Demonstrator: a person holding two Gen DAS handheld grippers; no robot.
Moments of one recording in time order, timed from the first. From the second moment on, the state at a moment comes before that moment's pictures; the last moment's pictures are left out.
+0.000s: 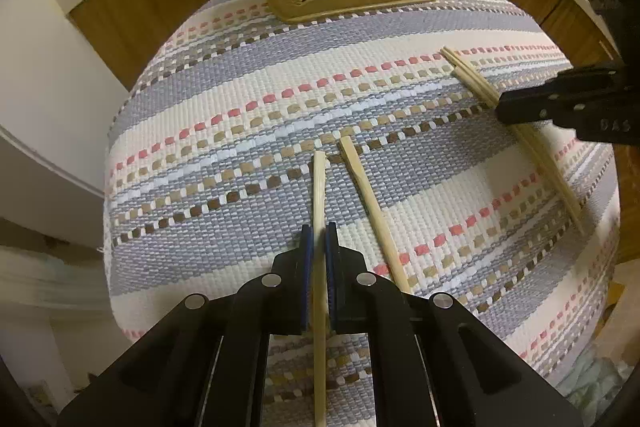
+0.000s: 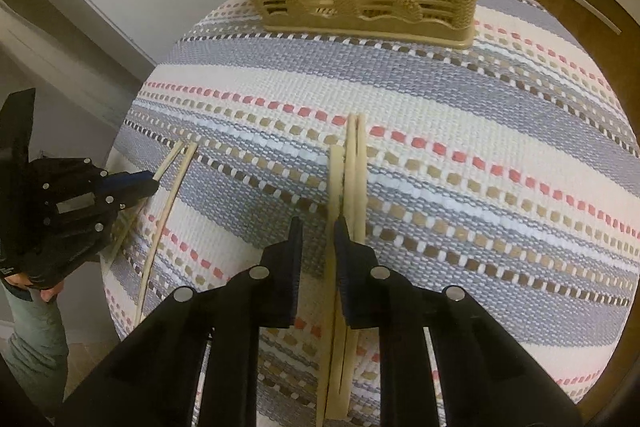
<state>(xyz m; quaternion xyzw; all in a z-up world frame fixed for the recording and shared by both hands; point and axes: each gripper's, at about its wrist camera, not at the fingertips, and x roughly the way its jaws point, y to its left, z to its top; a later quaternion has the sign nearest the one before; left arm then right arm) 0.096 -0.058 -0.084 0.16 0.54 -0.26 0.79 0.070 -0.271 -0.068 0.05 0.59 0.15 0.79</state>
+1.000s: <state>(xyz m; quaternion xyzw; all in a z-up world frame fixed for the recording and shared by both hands) 0.092 -0.059 -0.002 0.10 0.44 -0.29 0.84 0.039 -0.224 -0.020 -0.07 0.53 0.20 0.82</state>
